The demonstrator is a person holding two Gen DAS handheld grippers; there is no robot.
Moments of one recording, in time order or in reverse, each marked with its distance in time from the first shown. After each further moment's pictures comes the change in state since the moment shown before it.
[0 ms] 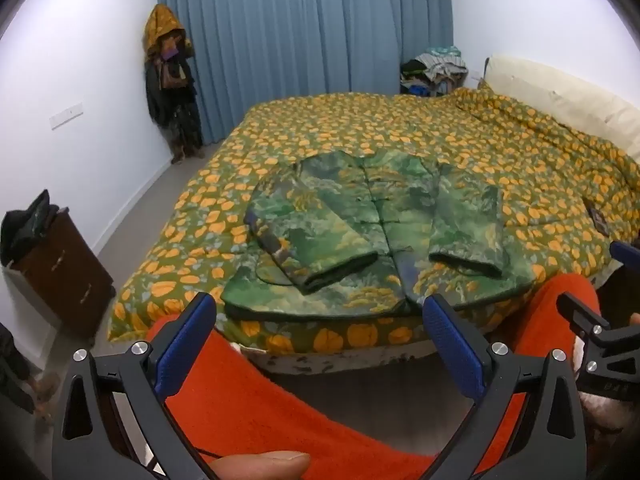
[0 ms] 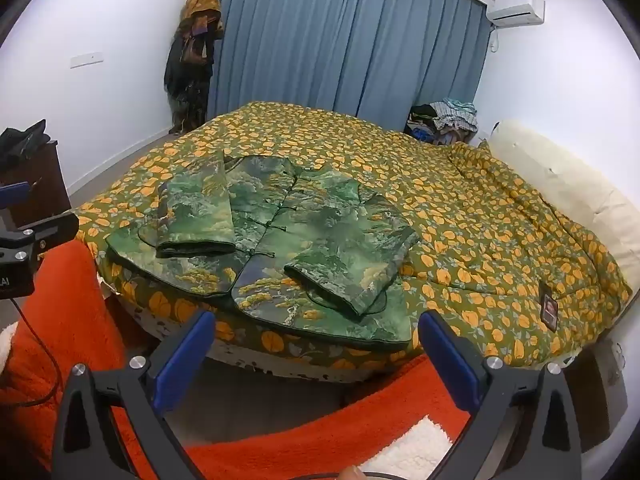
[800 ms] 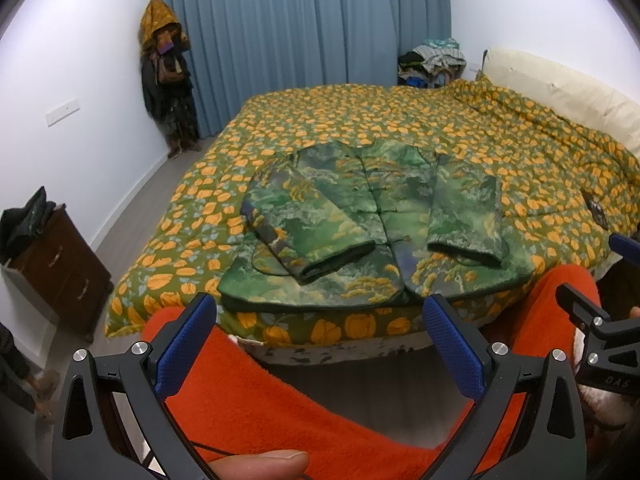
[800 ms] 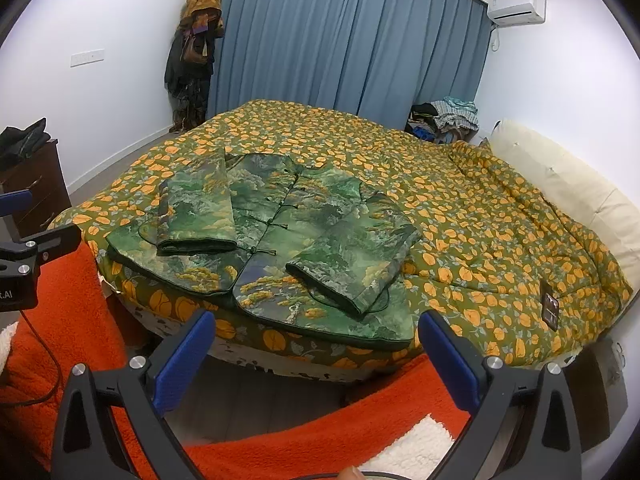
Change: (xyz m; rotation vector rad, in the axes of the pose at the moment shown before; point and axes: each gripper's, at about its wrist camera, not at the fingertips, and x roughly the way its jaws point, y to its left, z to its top) left arm 0.005 -0.002 -0.011 -0.005 0.055 -0.020; right arm 0.004 0.007 -0.002 -0.015 0.017 -0.004
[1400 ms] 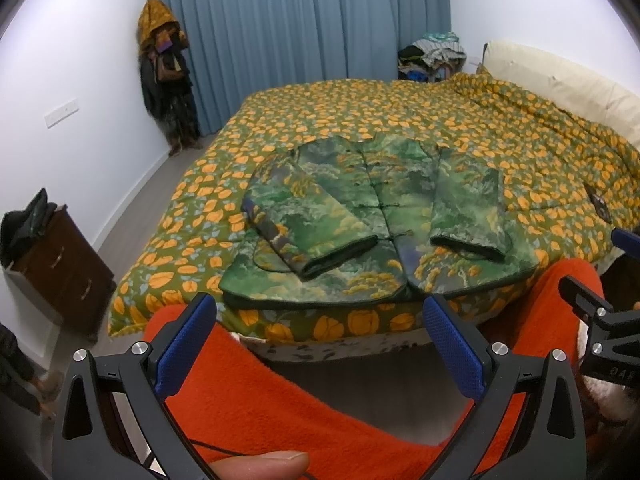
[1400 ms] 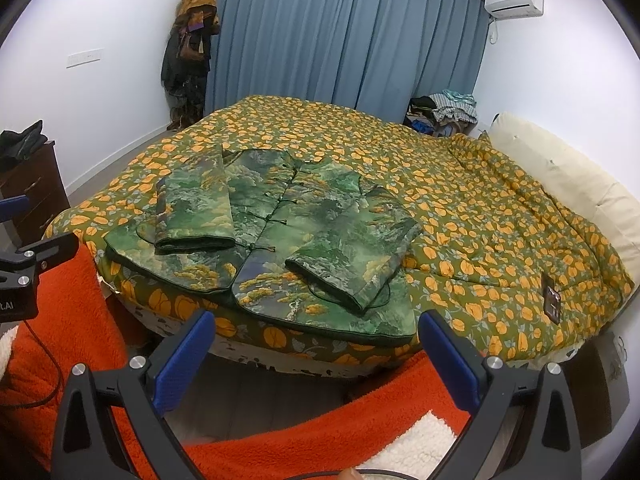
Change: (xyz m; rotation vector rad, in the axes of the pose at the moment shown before) left arm 0.002 0.002 -0.001 0.004 0.008 0.002; right arm 0.004 -0.004 0.000 0.024 0.024 0.000
